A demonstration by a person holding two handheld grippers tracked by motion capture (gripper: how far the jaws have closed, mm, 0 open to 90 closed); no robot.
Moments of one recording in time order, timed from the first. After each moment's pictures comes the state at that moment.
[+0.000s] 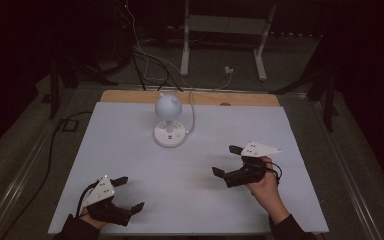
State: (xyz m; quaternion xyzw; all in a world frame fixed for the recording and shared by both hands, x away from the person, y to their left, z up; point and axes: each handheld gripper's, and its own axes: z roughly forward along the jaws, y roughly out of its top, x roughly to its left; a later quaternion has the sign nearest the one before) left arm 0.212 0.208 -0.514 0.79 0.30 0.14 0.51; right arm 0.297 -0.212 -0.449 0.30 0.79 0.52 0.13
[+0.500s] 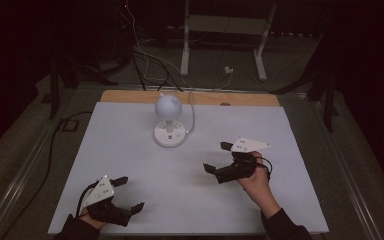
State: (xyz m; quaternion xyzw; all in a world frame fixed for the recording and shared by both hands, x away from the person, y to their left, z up) left arm 0.212 0.208 -0.513 0.79 0.30 0.14 0.52; right arm 0.309 -0.190 -0.448 0.28 0.80 0.51 0.12
